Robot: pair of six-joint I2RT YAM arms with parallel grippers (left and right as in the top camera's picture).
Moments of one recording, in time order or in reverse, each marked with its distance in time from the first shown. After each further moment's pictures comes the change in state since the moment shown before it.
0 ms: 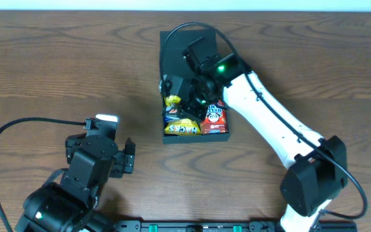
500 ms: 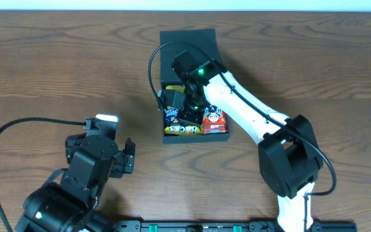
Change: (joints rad) left arm 0.000 0.000 0.000 0.000 0.000 0.000; right arm 0.023 0.170 -0.001 0.013 0.129 -0.107
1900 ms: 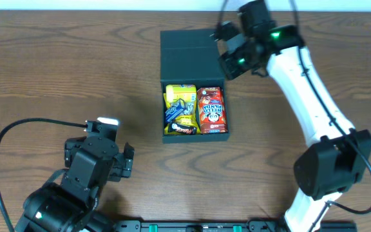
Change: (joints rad) left arm 0.000 0.000 0.000 -0.054 -0.005 0.026; right arm -0.365 -0.135 0.138 0.071 0.013 0.514
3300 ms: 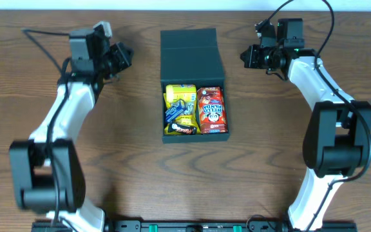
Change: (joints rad) left arm 0.550 1.095 0.285 1.020 0.872 -0.332; right arm -0.224 0.160 -0.289 0.656 -0.243 0.378
